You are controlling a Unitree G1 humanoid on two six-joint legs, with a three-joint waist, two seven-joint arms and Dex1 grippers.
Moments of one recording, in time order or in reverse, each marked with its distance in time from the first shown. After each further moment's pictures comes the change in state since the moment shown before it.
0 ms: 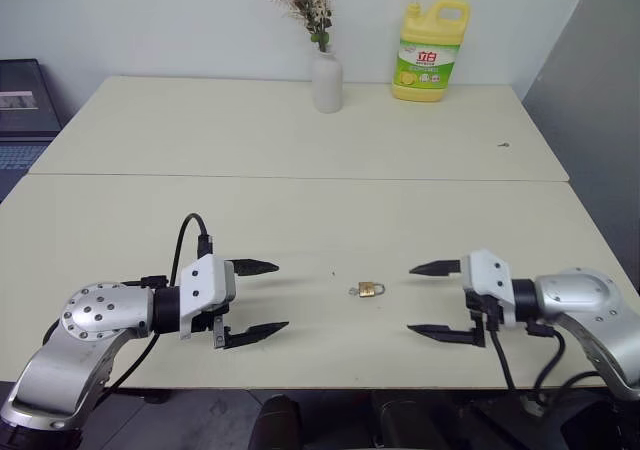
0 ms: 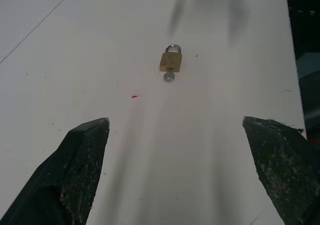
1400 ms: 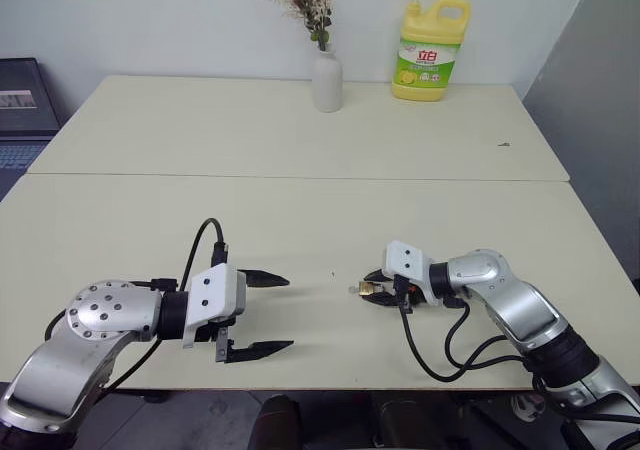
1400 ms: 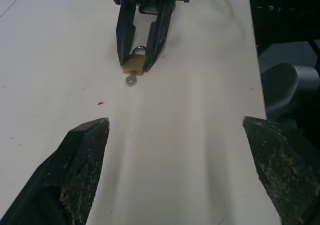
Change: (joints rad) left arm -0.011 0.052 -0.038 -0.068 -0.019 0.048 -0.033; right arm -0.266 0.230 0.307 0.312 -0.296 0.056 -0.053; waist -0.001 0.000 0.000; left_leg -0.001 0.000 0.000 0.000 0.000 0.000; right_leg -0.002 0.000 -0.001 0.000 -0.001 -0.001
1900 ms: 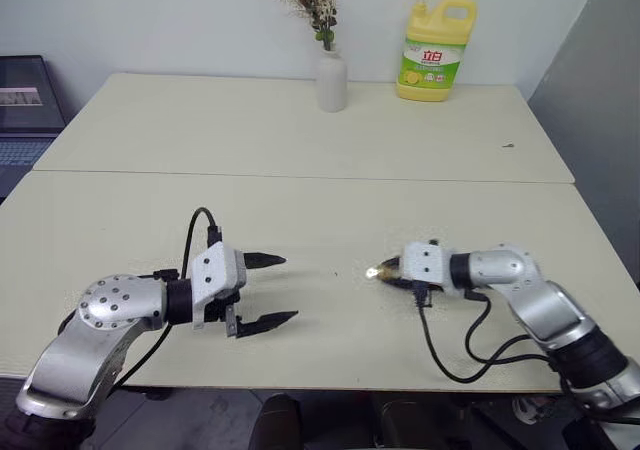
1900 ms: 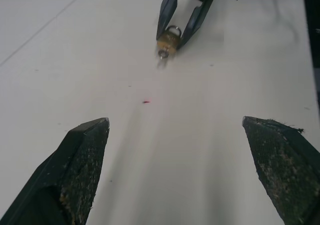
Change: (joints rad) left arm -0.114 -0.105 -0.027 0.107 0.035 0.035 0.131; right arm 0.035 -0.151 -0.103 -0.007 -0.172 -0.358 -0.101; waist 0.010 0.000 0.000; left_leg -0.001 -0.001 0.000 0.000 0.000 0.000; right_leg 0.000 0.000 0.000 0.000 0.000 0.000
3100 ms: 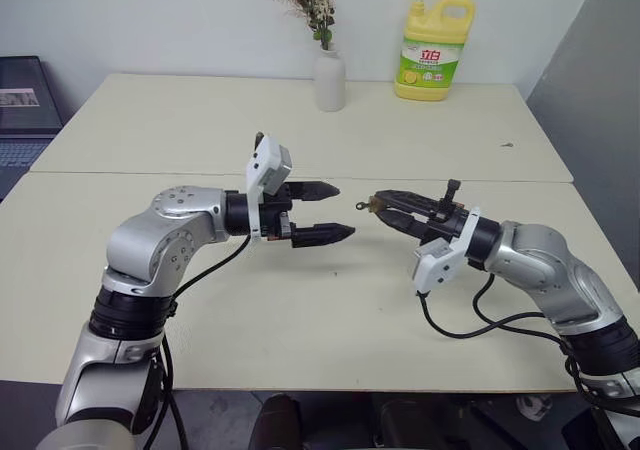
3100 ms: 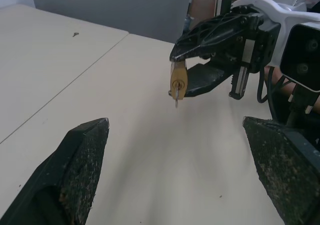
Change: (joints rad) left arm -0.584 -0.204 -0.128 0.253 -0.215 0.405 -0.047; right arm -0.042 0.041 -0.106 -0.035 -0.365 -0.631 -0.409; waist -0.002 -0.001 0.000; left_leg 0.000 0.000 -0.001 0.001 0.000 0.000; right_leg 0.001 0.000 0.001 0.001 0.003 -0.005
